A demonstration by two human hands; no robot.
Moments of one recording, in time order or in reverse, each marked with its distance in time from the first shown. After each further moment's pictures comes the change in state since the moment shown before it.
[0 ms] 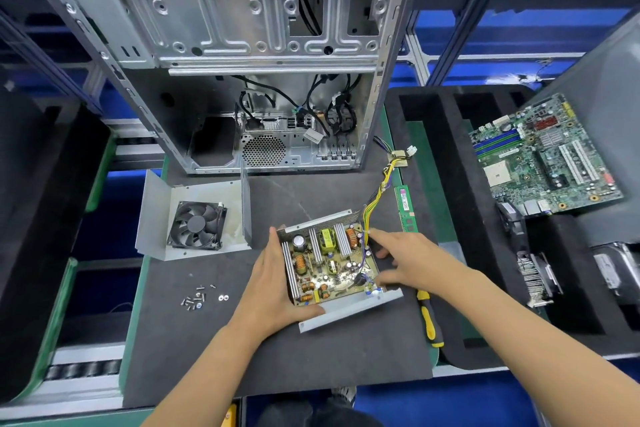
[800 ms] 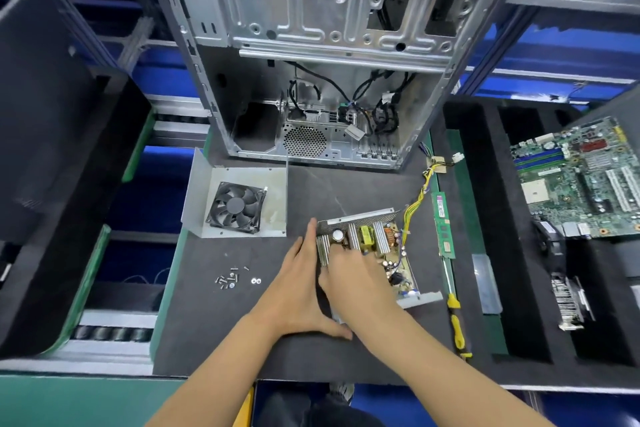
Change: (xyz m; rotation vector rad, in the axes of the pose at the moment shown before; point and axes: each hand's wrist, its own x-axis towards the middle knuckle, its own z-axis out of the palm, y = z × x) left_hand -0.018 -0.006 -0.014 -0.130 -0.094 -0.007; right_hand 0.022 -0.182 0.034 -0.192 0.234 0.201
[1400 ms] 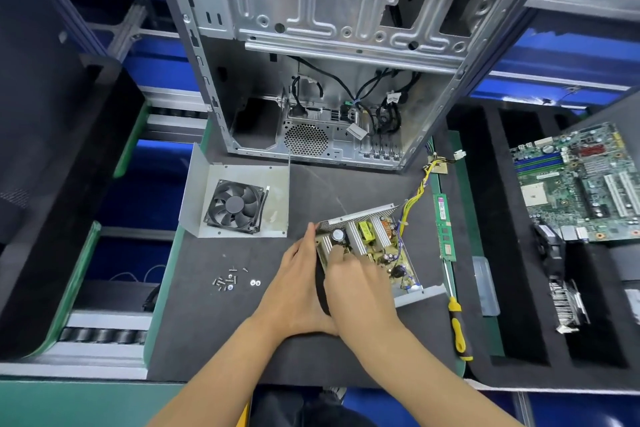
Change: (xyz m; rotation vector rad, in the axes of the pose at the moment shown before) left_hand 0.003 -0.004 0.006 0.013 0.060 0.004; right_hand -0.015 -0.017 -0.007 -0.170 0.260 -0.055
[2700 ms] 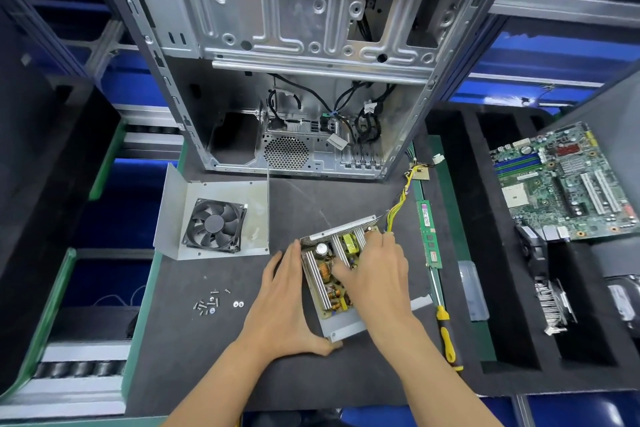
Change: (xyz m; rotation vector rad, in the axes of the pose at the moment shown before) left_hand 0.004 0.003 0.002 0.201 0.093 0.044; right_hand 0.024 0.054 0.015 0.325 -0.098 0.462
